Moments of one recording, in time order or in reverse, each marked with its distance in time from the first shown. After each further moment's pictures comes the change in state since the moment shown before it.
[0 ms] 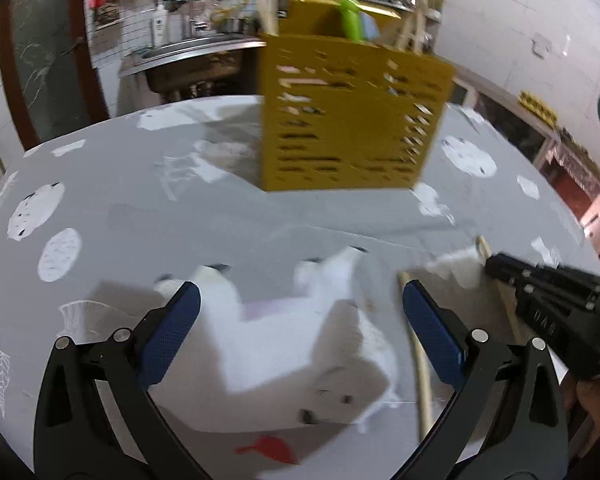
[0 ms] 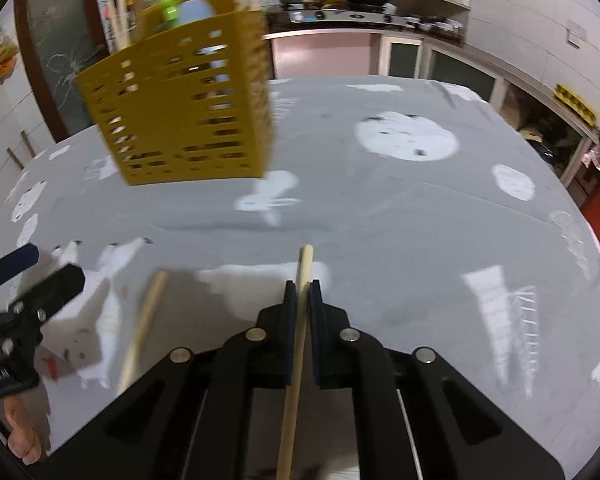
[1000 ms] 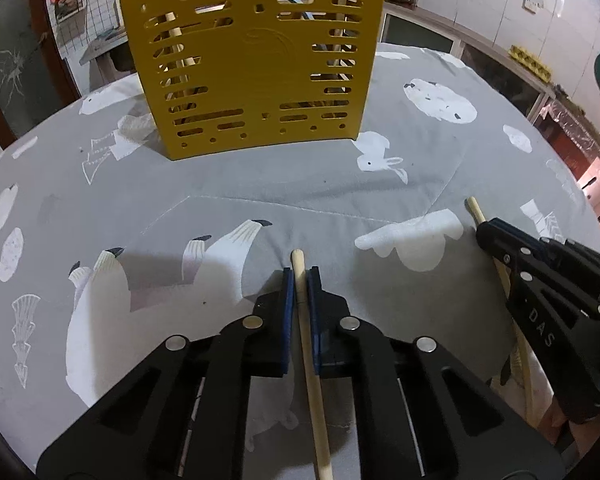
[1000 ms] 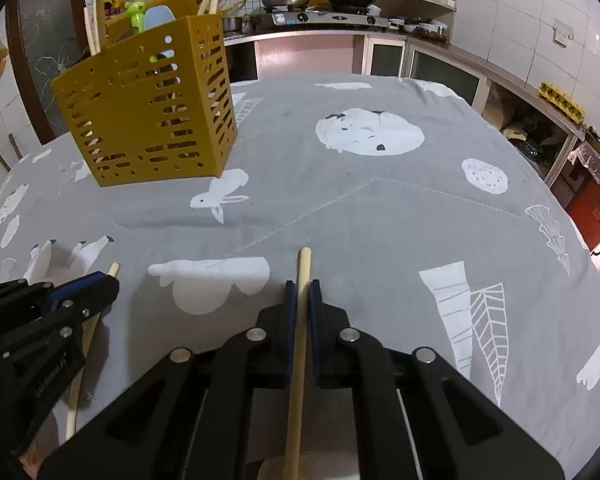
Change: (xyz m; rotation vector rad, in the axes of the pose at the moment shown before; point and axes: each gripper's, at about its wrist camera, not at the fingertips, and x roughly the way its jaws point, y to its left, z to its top) left arm 0.033 -0.052 0.003 0.048 0.147 -0.037; right arm 0.001 -0.022 -0.004 0.004 -0.018 -0.036
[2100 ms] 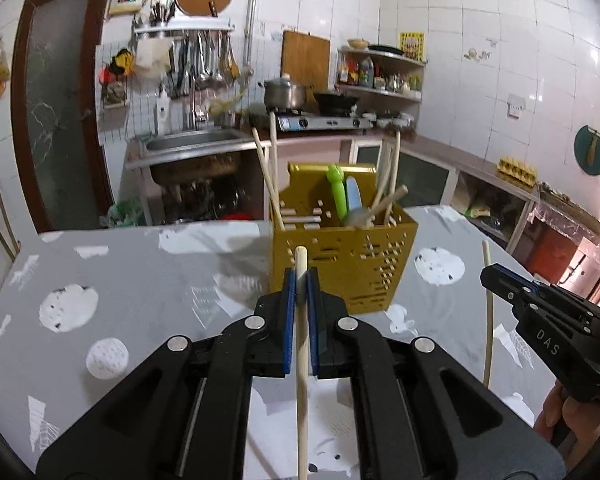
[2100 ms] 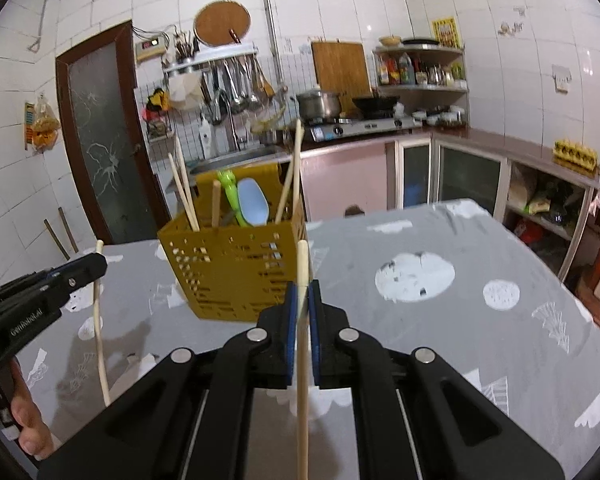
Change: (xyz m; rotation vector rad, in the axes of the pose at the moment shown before) left arm -0.131 0.067 0.031 -0.039 -0.510 0.011; right arm -0.089 0.029 0.041 0.024 -0.415 0.163
